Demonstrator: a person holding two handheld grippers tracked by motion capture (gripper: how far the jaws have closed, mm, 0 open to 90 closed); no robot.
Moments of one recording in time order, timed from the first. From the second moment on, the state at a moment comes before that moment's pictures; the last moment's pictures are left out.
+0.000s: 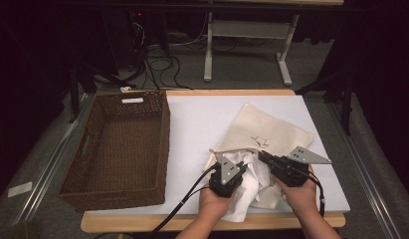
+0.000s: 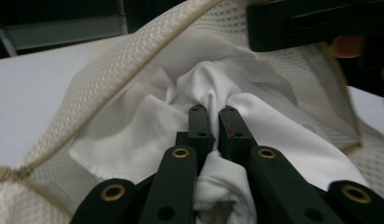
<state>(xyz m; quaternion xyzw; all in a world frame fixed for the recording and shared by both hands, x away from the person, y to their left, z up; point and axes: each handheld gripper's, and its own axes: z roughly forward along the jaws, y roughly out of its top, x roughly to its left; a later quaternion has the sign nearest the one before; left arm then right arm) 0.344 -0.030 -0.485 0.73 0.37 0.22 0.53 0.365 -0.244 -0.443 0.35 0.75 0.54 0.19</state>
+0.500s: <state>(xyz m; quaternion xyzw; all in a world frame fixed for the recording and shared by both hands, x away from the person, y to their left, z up) 0.346 -0.019 -0.487 0.72 0.36 0.23 0.54 0.364 -0.247 -0.445 0.34 0.75 0.54 0.18</state>
